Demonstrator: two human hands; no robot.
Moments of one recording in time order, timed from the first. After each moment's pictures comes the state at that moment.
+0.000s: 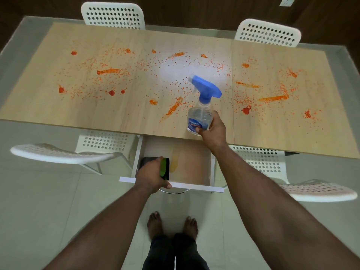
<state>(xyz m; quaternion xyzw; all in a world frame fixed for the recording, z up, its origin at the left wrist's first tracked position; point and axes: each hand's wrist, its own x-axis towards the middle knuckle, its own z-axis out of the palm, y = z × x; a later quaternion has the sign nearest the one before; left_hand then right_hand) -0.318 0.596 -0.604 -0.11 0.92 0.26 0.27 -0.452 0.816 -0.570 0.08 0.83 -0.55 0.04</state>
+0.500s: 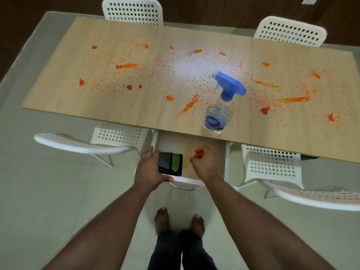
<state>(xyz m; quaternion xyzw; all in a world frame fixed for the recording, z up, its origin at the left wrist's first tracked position) -0.298 0.551 -0.599 -0.13 0.94 0.25 0.18 -0.355 0.754 -0.623 0.12 0.88 -0.42 0.15</state>
